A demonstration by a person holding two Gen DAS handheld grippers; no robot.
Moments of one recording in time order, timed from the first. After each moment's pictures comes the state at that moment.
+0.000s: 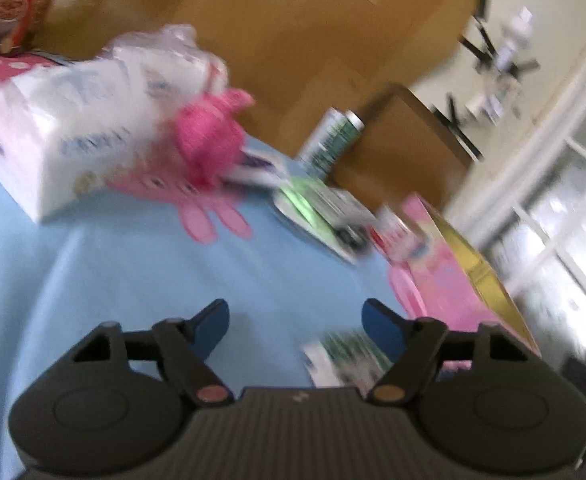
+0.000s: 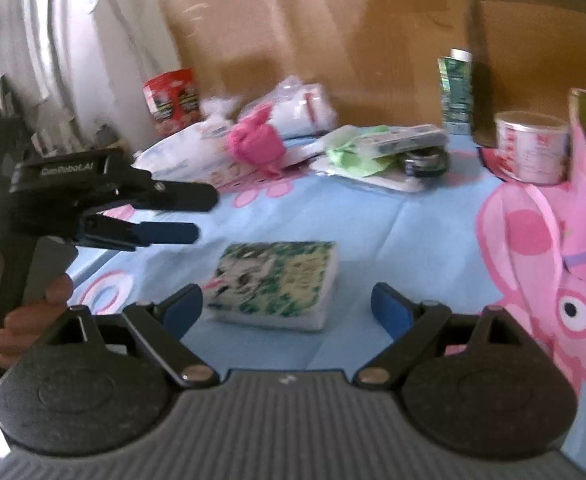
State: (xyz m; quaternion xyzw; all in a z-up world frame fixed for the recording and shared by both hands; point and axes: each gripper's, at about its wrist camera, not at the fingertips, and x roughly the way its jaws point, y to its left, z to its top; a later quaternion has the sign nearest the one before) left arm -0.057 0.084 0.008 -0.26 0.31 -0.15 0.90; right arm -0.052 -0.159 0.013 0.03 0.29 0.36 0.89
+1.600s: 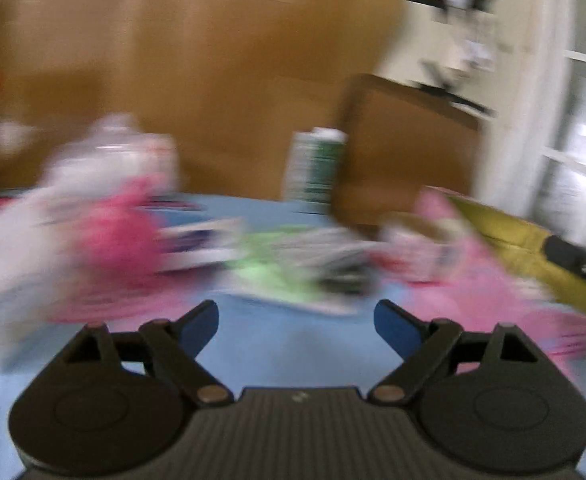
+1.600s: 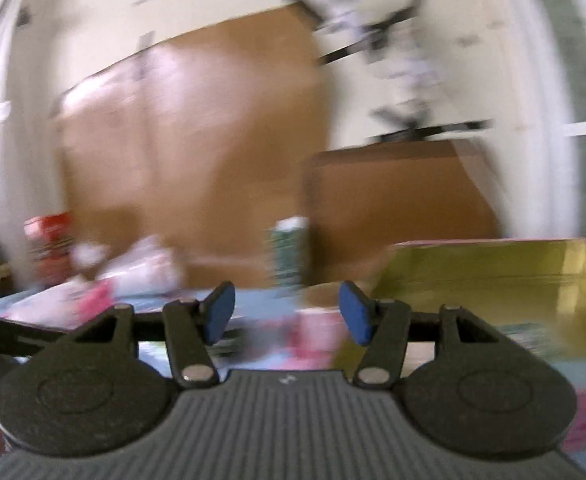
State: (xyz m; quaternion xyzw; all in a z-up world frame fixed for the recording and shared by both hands) left arm -0.010 0.023 0.035 -0.08 0.26 -0.05 0.96; right arm -0.027 -0.248 0.073 0.06 0.11 0.20 0.97
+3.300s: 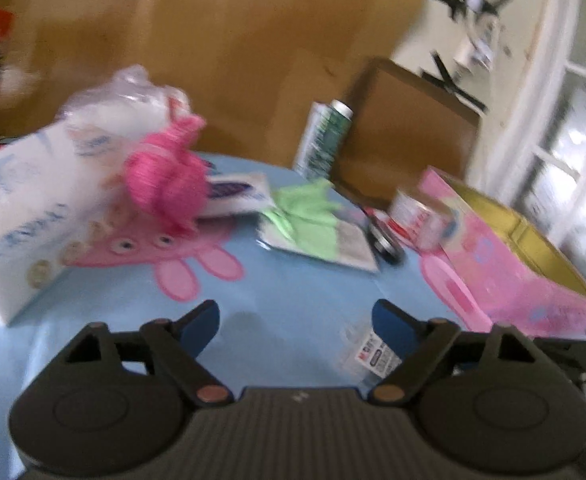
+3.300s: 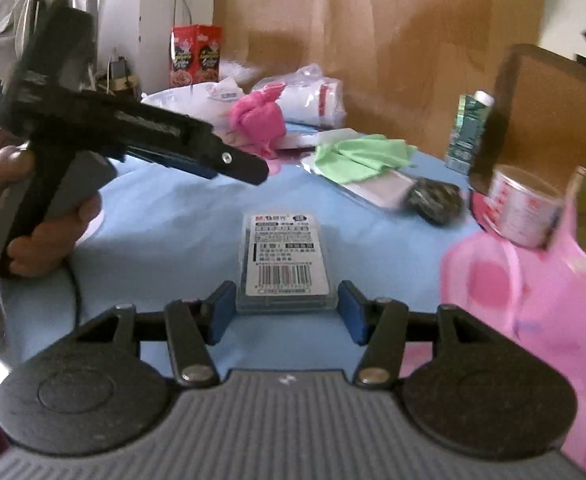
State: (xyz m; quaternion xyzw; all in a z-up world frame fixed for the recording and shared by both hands) left arm -0.016 0.048 0.013 -0.12 0.30 -0.13 0.94; right arm -0.052 -0.169 0.016 -0.11 0.27 0.36 0.89
